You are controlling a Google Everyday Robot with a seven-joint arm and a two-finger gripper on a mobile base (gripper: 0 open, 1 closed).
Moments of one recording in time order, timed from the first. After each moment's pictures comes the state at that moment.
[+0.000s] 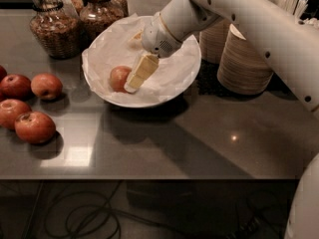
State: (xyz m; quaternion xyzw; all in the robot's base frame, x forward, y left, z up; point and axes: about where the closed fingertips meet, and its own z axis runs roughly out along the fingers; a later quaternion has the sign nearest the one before) arm 0.610 0.062 0.908 -0.69 0.61 0.23 0.32
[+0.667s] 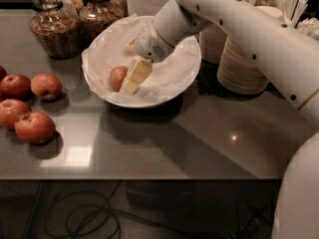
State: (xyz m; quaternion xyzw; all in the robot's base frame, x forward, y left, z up) arm 0.613 0.074 0.889 -0.70 0.61 0.23 0.30
